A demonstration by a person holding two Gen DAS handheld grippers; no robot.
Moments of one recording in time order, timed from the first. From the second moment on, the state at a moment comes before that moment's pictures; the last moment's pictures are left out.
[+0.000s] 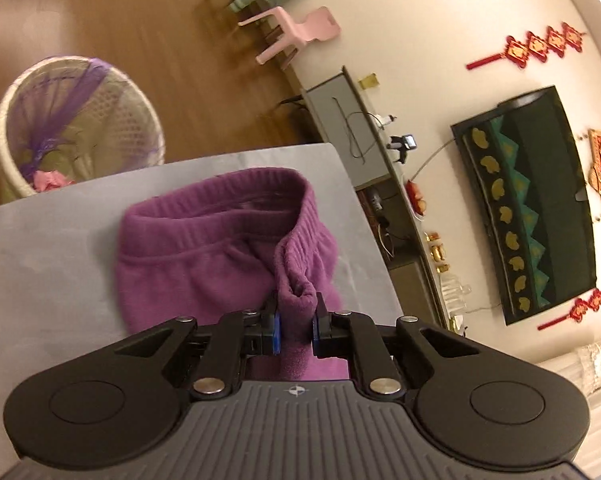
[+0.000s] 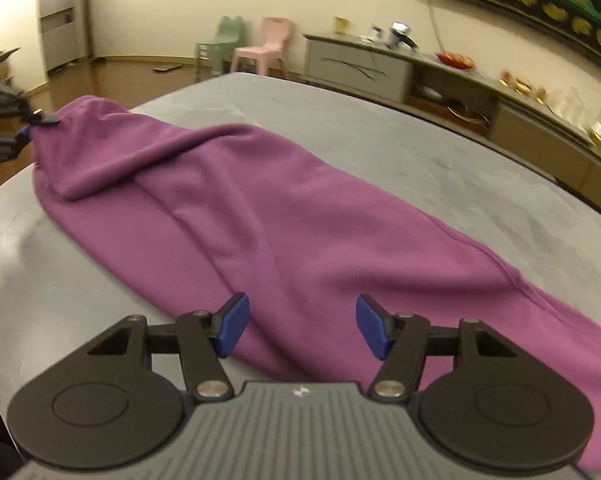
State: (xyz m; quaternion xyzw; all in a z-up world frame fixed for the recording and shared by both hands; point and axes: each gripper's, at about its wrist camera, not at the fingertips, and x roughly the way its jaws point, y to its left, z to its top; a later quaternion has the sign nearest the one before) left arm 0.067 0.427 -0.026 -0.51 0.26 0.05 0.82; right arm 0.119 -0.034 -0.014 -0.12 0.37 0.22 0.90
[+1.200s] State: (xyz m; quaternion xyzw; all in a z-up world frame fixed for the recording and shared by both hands) left arm 0.081 0.434 -0.038 -0.41 0.33 0.09 0.84; right arm 0.137 -0.135 0.018 0.01 0.38 0.26 0.89
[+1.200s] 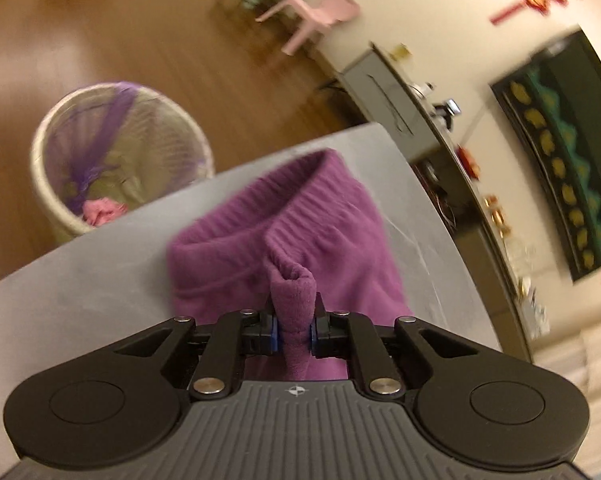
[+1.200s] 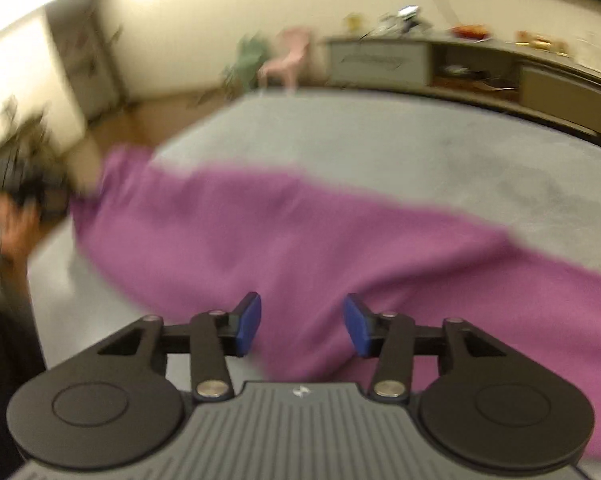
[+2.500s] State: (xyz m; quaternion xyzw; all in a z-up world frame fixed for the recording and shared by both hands) left arm 0.115 0.421 -0.024 -0.30 0.31 0.22 0.88; right arm 0.175 -0.324 -0.034 0.00 0.43 -0.01 0.91
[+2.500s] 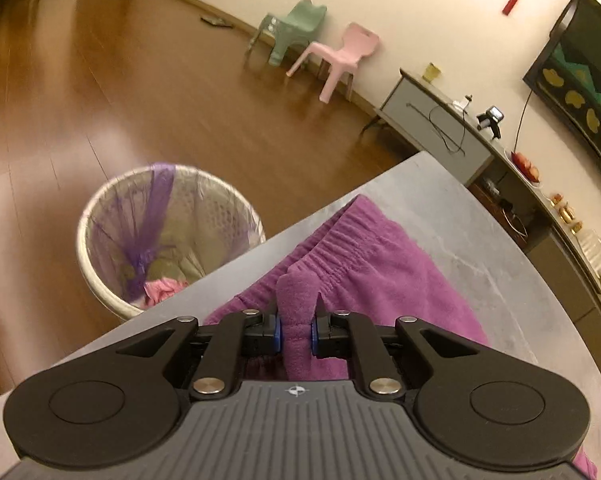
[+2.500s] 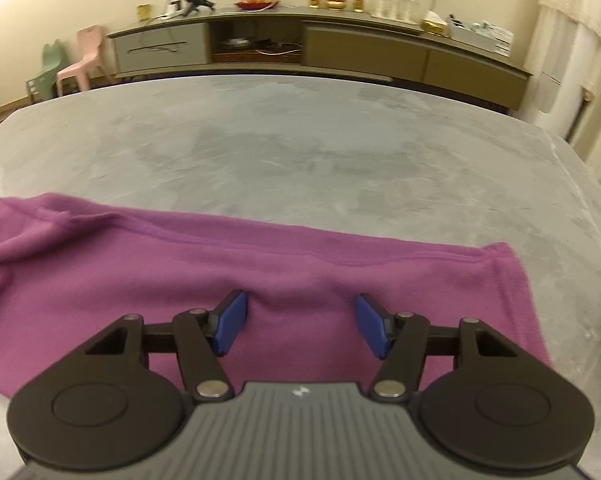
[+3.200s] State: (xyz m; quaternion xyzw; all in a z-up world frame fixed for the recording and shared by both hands) left arm 0.176 0.313 -0.025 -0.04 0.38 0.14 0.91; right arm 0.264 -0.207 -0.005 -0.15 0.40 0.25 0.87
